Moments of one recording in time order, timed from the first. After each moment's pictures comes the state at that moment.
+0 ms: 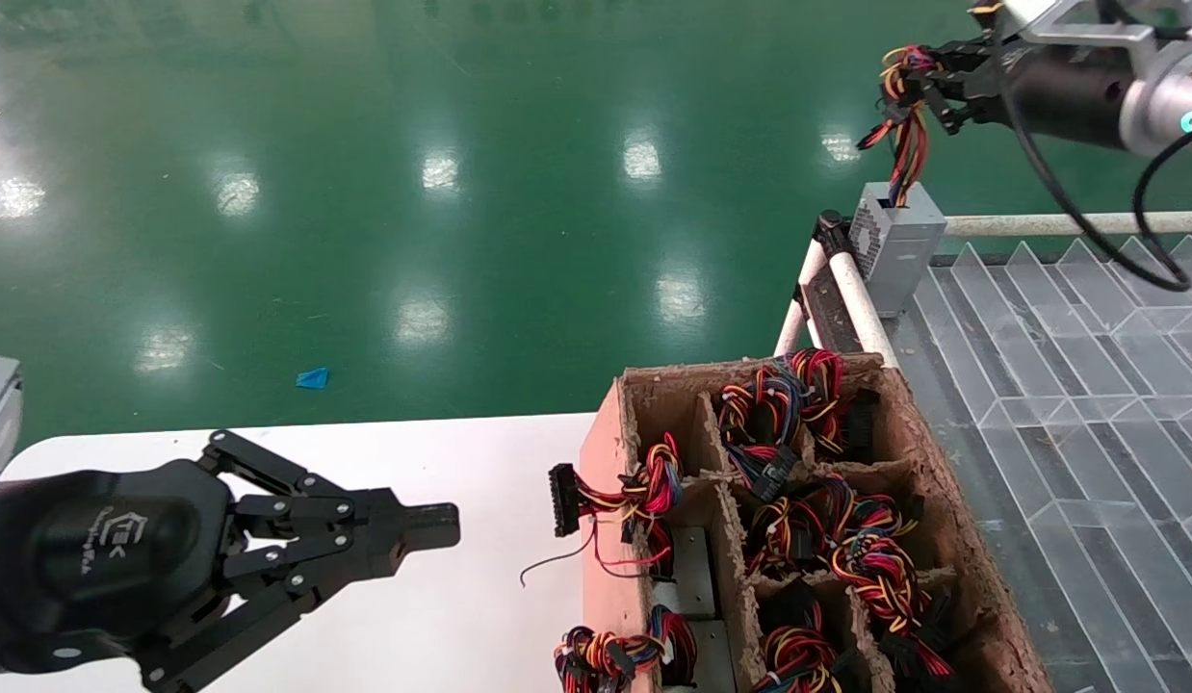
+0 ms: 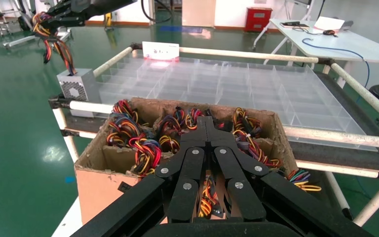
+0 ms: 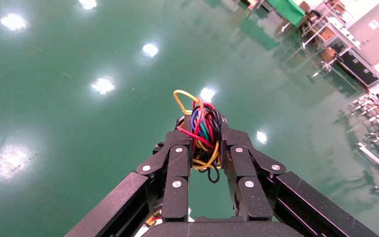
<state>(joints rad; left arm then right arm) -1.10 0.57 0.38 -1.27 0.66 1.46 -0.14 2.02 -1.09 -0.56 0.01 -1.43 -0.74 -0.32</state>
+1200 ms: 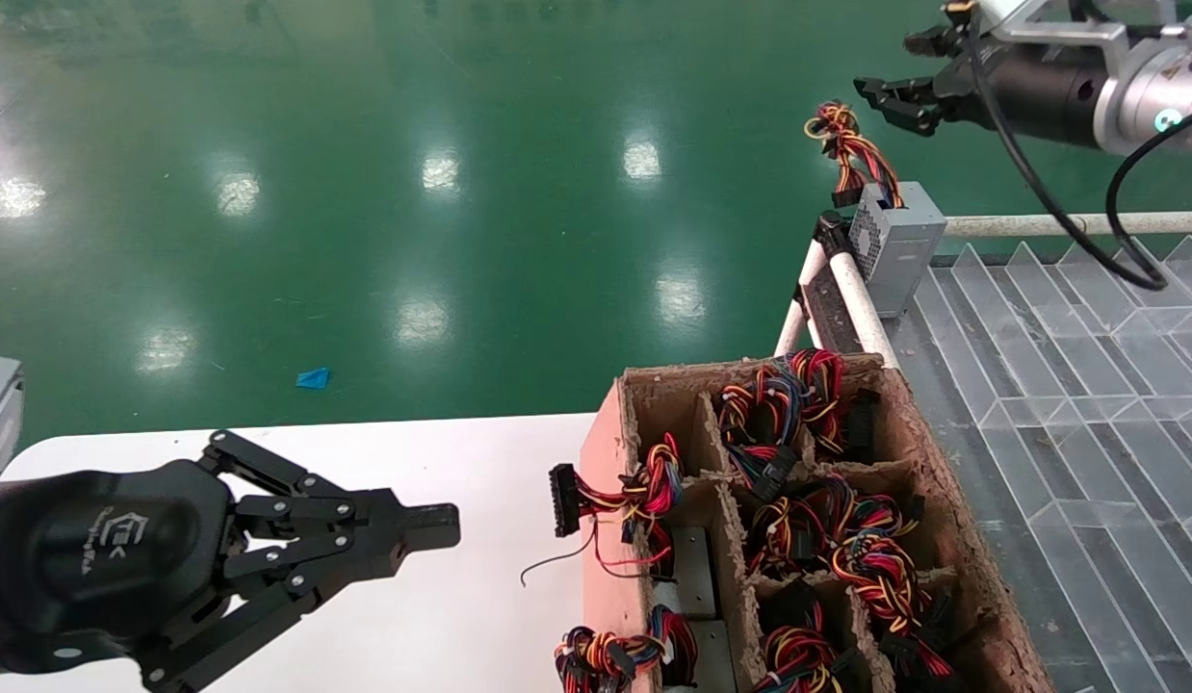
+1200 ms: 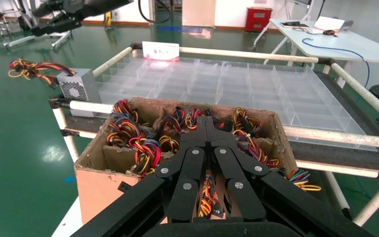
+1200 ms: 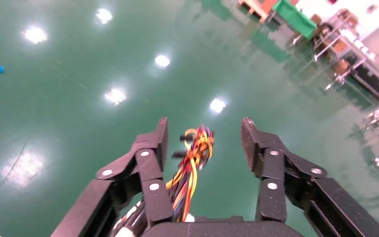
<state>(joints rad) -1.10 0.57 0.38 -1.27 0.66 1.46 -0.14 2.02 -1.09 -0.54 0.02 -1.40 -0.81 -0.34</state>
